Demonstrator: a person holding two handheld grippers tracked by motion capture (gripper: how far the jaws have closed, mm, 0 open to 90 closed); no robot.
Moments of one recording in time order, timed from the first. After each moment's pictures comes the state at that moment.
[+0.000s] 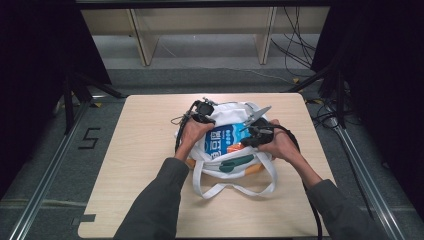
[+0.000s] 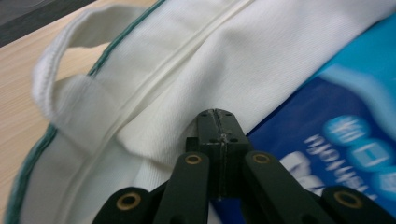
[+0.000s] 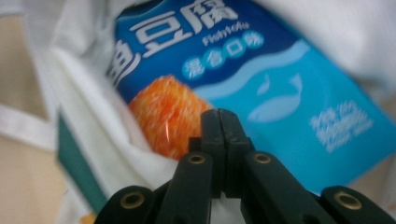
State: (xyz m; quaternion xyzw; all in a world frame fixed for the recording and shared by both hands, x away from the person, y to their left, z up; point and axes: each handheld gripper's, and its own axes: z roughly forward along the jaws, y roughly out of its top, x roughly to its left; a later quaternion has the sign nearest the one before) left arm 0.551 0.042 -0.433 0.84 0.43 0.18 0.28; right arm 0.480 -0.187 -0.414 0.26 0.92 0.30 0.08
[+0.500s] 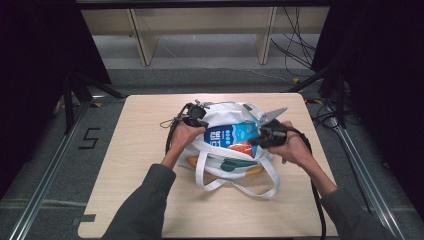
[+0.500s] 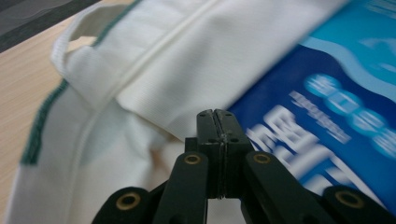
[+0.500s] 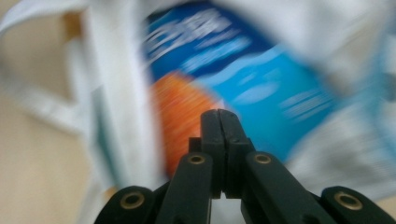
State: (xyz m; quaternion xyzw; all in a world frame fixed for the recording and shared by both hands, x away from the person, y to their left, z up) left arm 0.520 0.063 -0.422 0.85 0.40 0.16 0.32; right arm 0.461 -0.206 -0.394 0.26 0.90 0.33 0.10
